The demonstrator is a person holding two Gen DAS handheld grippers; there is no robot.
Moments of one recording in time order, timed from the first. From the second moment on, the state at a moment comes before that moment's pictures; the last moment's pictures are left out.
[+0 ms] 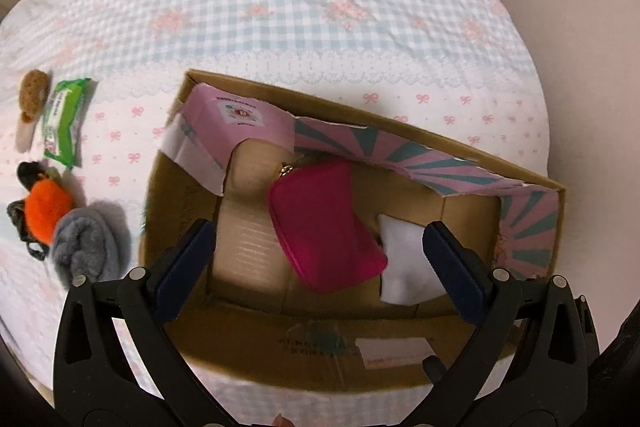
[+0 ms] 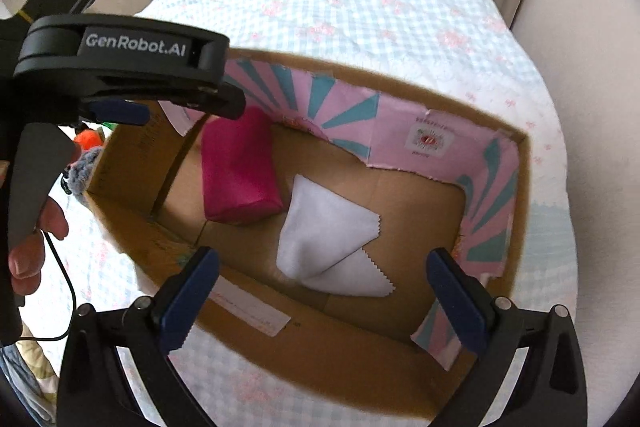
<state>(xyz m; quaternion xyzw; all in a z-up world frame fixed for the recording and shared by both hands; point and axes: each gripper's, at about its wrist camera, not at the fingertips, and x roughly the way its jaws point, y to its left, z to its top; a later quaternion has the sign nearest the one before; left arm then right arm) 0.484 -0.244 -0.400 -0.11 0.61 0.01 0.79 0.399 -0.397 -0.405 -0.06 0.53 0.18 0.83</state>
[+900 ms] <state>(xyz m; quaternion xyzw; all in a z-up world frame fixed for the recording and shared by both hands) 0.273 -0.153 -0.167 -0.10 0.44 -0.02 0.89 0.255 -0.362 -0.187 -0.02 0.39 0.07 0.92</state>
